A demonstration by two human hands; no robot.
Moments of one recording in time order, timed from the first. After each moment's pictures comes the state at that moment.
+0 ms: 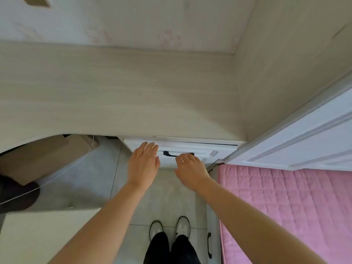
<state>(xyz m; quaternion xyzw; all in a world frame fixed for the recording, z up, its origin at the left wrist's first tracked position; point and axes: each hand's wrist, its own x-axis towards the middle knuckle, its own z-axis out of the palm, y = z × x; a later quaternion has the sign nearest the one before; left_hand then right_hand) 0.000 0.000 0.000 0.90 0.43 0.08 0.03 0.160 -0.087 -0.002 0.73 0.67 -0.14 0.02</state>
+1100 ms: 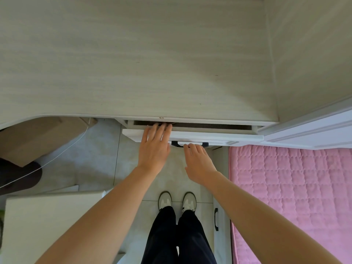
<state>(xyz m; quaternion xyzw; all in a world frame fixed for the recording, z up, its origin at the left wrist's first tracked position) 0.009 0.028 -0.072 0.92 0.39 0.04 0.03 0.144 -0.080 -0.081 0.72 0.65 -0.21 0.09</state>
